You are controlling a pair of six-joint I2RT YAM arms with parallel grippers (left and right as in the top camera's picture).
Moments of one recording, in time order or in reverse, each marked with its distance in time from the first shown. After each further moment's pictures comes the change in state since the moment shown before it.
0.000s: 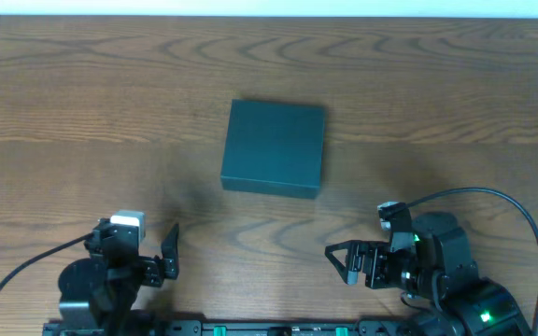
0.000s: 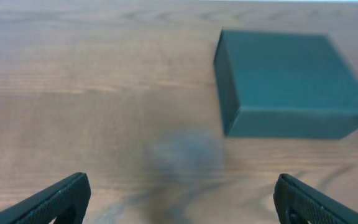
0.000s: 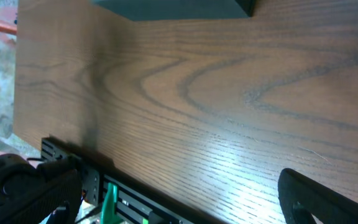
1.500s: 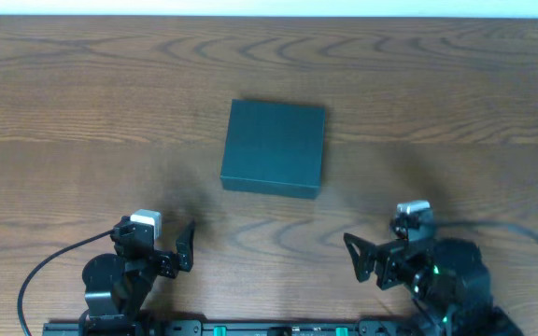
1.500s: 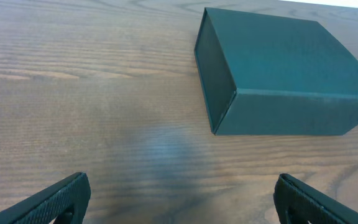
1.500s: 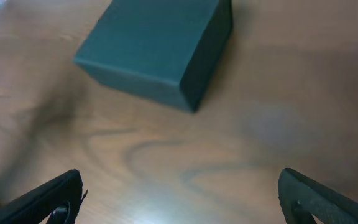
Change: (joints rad) left arm 0.037 -0.148 -0.336 0.245 0.151 -0.045; right arm 0.010 -0.274 -0.114 0.148 0.297 -0.321
